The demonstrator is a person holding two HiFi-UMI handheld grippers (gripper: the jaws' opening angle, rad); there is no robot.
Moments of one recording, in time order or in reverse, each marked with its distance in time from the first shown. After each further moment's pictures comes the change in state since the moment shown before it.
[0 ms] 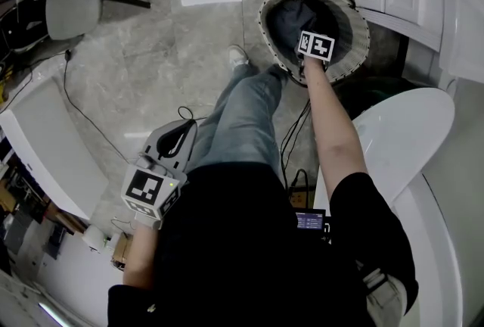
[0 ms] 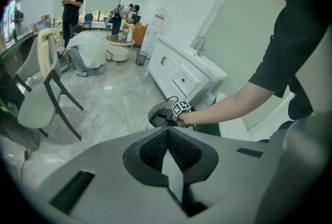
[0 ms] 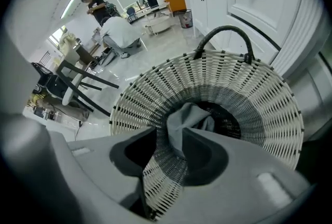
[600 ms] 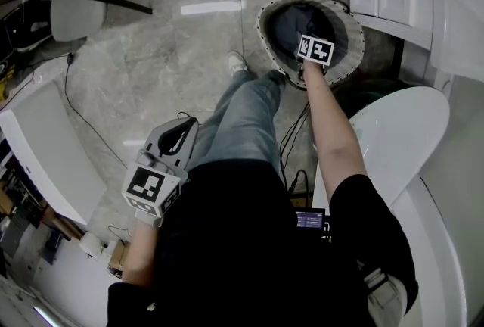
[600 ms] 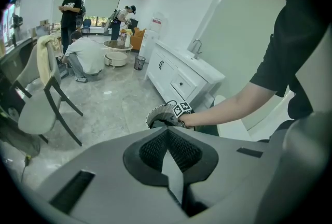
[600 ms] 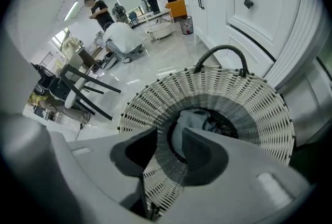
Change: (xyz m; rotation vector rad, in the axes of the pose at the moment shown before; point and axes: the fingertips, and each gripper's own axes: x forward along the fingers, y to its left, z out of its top) left arm -0.013 -0.009 0.013 0.023 -0.029 0.014; right arm -0.030 0.006 0.014 -0.008 -0.047 0.004
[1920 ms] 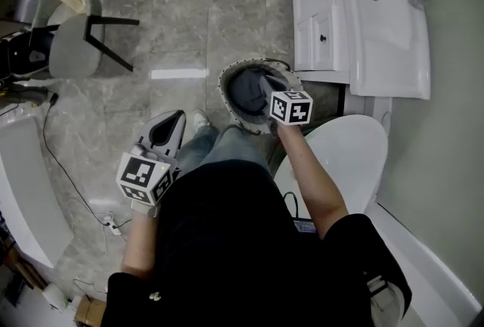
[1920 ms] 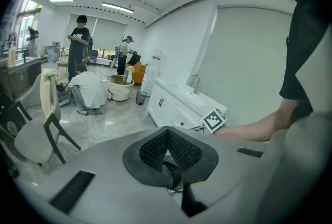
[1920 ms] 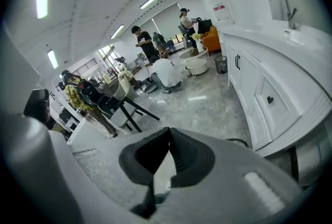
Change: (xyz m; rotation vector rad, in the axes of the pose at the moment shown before) left arm -0.054 -0.039 0.154 0.046 -0.372 0.037; right arm -0.303 0.126 0.141 -0.235 -0.287 0.309
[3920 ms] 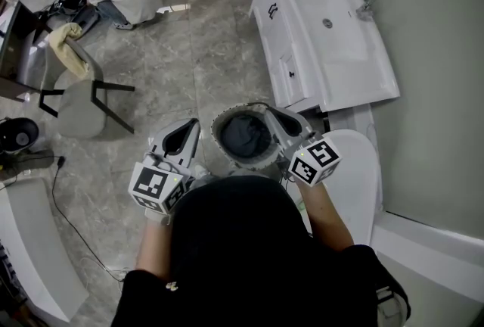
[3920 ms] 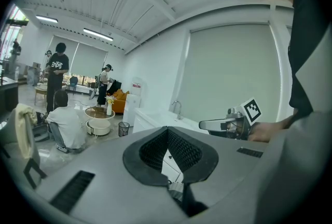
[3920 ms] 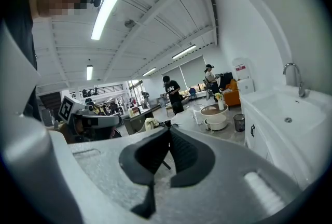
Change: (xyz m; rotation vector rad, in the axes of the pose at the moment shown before) left arm -0.027 -0.082 0.147 0.193 -0.286 -0.153; right arm -0.260 0.135 0.155 -0.244 -0.535 0.150
